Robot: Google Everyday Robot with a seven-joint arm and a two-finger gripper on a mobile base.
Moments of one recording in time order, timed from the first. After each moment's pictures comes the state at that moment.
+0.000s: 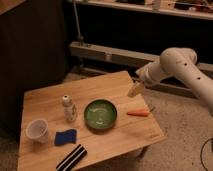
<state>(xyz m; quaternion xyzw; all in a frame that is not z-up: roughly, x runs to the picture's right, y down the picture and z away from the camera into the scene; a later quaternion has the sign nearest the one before) 0.161 -0.017 0.717 0.16 -0.18 -0.94 0.26</state>
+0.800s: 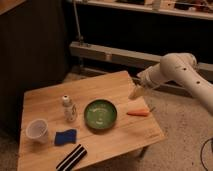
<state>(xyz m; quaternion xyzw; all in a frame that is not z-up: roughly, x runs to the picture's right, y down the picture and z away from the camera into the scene) 0.161 -0.006 0.724 0.16 -0.19 -0.93 0.26</state>
